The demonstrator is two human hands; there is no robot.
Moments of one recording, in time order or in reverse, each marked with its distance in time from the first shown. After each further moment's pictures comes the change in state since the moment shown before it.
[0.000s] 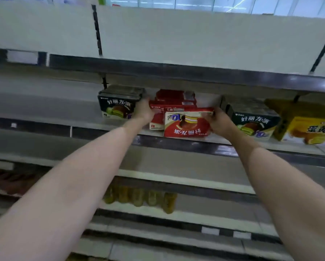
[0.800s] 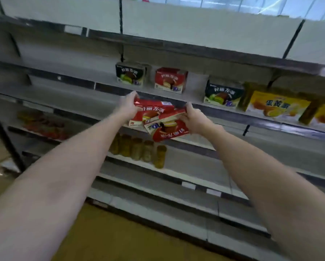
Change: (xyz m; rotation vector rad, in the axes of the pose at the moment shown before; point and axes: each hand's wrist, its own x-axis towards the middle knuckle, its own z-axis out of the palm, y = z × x) left_hand -0.302 0.064 -0.049 0.271 0.069 -0.135; right_hand -0.243 -0.019 -0.044 -0.288 -0.317 -0.183
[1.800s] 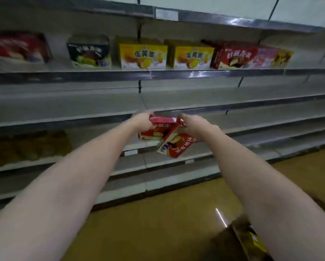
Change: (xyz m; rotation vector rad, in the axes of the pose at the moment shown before) left_hand -0.192 0.289 0.277 0.101 -0.801 0.484; right_hand -0.303 0.274 -0.116 -0.256 -0.054 0.551
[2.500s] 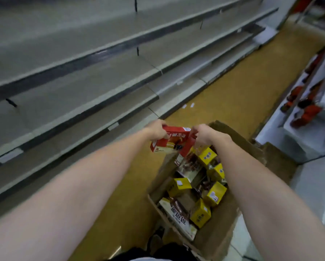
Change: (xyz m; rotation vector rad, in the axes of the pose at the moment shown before) left_hand 0.094 0.333 0.371 -0.057 -0.617 0.239; right_hand -0.174 0.433 0.083 0.251 -0.353 0.675
